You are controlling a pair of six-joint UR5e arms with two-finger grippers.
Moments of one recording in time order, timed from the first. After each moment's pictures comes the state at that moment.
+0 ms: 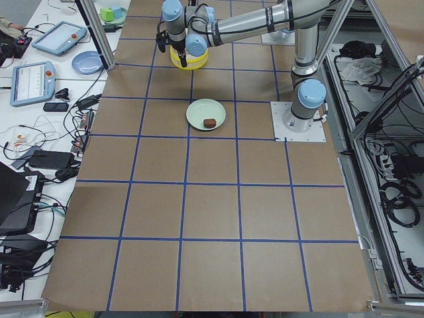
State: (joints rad) left arm -1.58 -1.85 -1.60 -1.34 1.38 -0.17; right arm 1.62 -1.32 1.70 -1.93 -1.65 0.19
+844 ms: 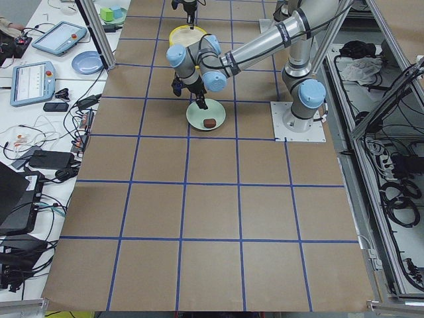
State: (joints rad) left arm -1.32 -1.83 -1.82 -1.47 1.56 0.16; right arm 1.70 -1.25 1.70 -2.00 -1.70 0.26
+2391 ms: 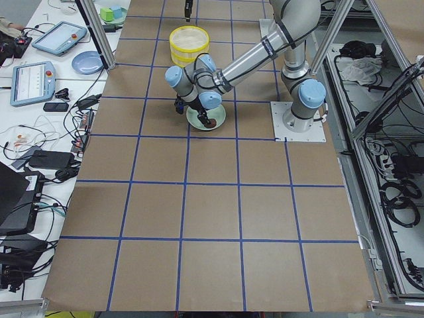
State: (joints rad) left arm -1.30 -1.96 -1.83 -1.38 1.68 0.15; right arm 1.70 -1.41 1.60 -1.89 -1.62 0.21
